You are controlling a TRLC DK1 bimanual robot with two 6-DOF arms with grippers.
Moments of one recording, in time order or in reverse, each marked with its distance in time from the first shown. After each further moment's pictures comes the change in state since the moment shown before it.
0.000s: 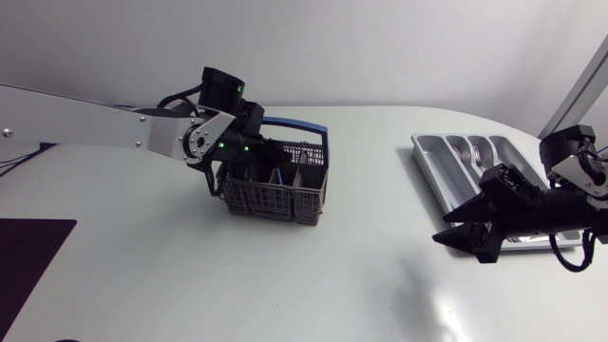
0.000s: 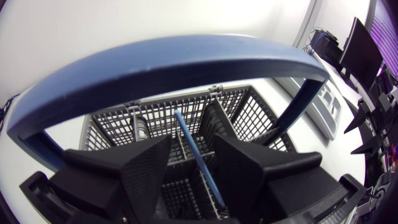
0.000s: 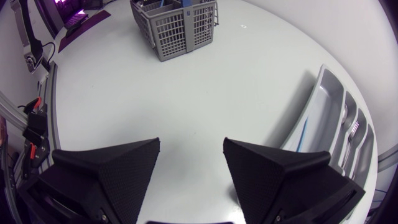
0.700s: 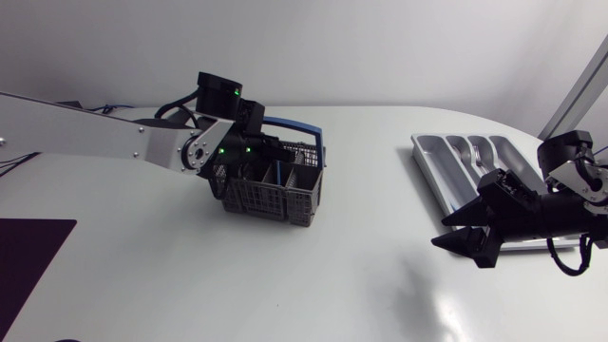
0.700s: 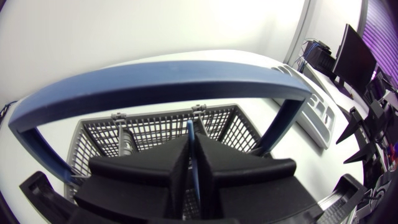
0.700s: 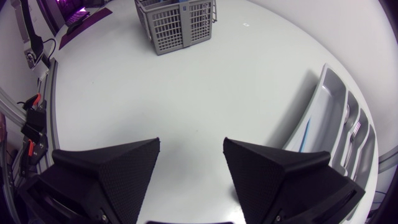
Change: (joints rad) left arm -0.014 -0.031 -0.080 0.166 0.009 -0.016; right arm 0.000 0.002 -0.026 0.021 0.000 -0.016
